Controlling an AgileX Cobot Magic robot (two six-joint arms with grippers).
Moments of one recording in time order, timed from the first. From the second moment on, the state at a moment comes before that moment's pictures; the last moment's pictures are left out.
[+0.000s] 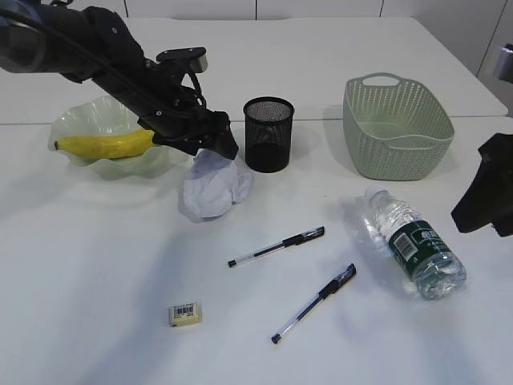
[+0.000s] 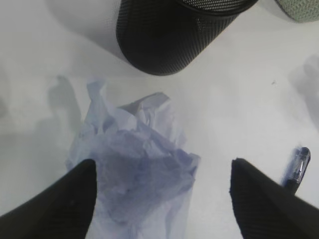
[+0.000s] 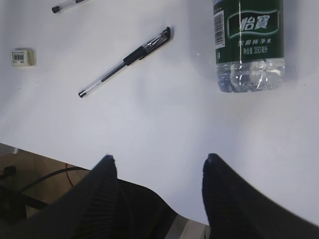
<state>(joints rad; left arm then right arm) -0.33 2.19 -1.71 -0.55 0.68 0.41 0.02 1.39 -1.07 0.41 1.19 -0.26</state>
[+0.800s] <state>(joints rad) -0.31 2.31 -1.91 -0.47 0.91 0.41 0.02 1.39 -1.07 0.42 1.19 -0.26</state>
